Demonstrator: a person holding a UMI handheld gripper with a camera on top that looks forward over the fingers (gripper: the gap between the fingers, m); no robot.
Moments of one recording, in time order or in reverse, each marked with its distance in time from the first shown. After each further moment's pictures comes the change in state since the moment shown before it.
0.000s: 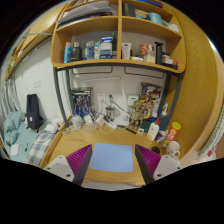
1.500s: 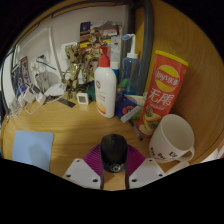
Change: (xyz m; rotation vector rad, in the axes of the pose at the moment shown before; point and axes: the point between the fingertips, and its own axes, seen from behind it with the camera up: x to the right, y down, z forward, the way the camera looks) arm 0.310 0.198 0.336 -0.191 0.206 0.124
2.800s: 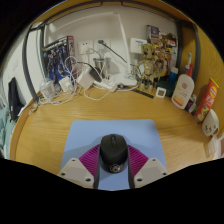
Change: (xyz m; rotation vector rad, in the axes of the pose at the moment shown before) arm -0.298 0.044 -0.067 -0.040 -0.147 -0.058
